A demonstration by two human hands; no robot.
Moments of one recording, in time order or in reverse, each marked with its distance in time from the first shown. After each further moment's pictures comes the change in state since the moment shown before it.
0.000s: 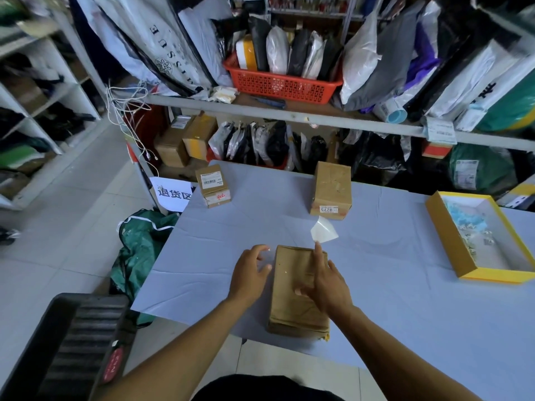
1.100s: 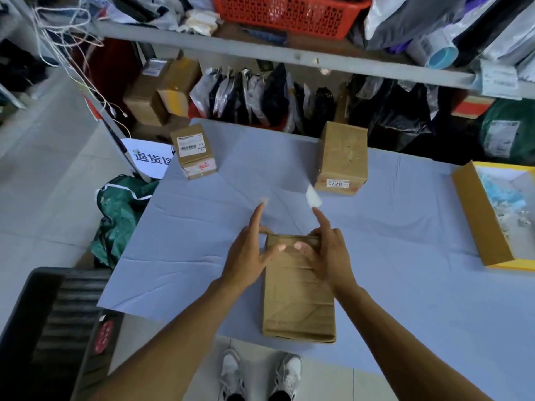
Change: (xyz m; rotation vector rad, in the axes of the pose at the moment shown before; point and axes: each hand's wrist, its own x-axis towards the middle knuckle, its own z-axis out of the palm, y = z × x) left_hand 0.063 -0.027 0.026 0.009 -0.056 0.220; right_hand 0.073 0.023 0.020 0.382 0.187 -0.123
